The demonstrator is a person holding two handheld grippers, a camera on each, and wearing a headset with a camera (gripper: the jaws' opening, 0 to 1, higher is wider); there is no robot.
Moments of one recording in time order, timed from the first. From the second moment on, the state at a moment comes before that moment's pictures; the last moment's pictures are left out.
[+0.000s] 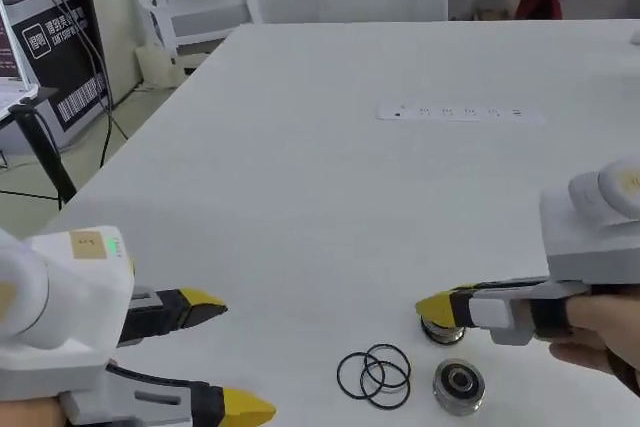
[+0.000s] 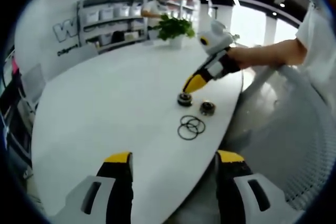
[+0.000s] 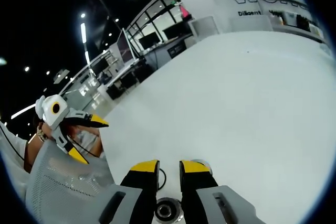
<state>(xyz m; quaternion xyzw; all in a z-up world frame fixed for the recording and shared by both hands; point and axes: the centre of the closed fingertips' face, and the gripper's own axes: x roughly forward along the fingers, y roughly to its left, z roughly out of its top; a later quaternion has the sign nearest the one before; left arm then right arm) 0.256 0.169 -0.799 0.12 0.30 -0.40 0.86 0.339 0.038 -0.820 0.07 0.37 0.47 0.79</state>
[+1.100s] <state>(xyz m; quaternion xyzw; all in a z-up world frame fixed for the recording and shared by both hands) 0.334 0.070 -0.746 0.20 0.21 -0.49 0.82 0.368 0.002 -0.825 0.03 0.35 0.43 0.83</state>
